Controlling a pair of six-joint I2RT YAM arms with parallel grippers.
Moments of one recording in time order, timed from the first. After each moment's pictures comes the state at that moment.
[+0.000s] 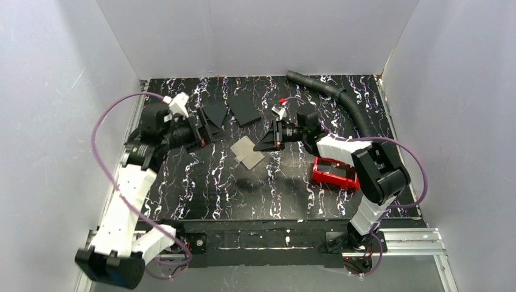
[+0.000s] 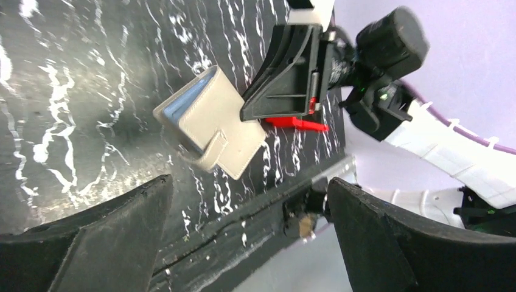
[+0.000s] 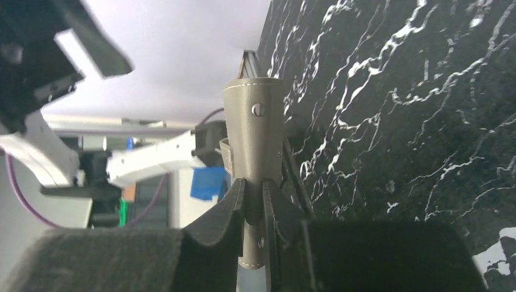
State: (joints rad) left arm -0.20 0.95 1.13 -0.73 0.47 -0.63; right arm 0.54 1.76 0.94 0.52 -0.99 1.04
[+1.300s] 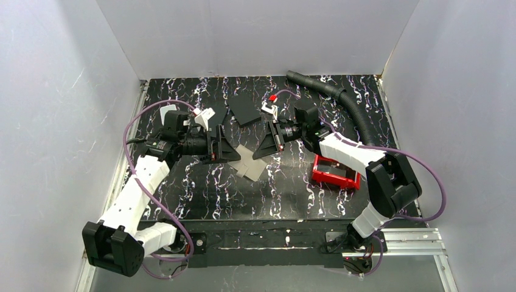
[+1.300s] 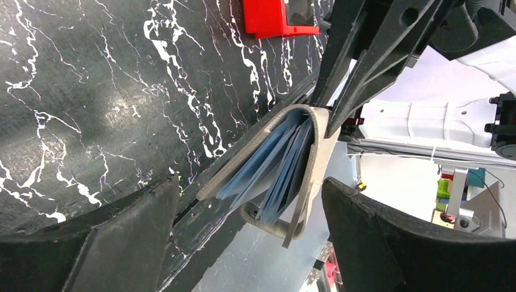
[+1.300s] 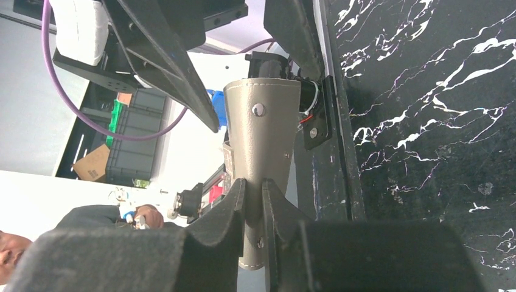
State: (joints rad) left arm -0.26 1.13 1.00 -0.68 0.81 -0.47; right arm 0.60 1.61 1.05 0.29 -1.25 0.84
